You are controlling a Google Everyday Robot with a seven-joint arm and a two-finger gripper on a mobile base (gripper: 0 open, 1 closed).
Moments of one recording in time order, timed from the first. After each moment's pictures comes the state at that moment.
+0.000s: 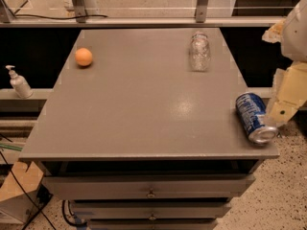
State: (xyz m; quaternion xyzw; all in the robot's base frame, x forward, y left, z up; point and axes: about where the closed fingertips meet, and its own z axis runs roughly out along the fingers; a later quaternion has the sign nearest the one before) arm 0.438 -0.216 0.979 -0.60 0.78 -0.04 0.16
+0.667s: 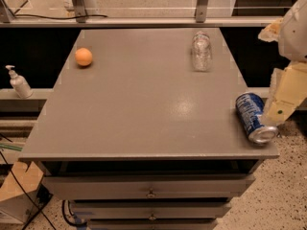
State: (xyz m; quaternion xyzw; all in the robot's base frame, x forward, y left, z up) arm 0.439 -0.210 0.980 -0.61 0.77 -0.03 0.17
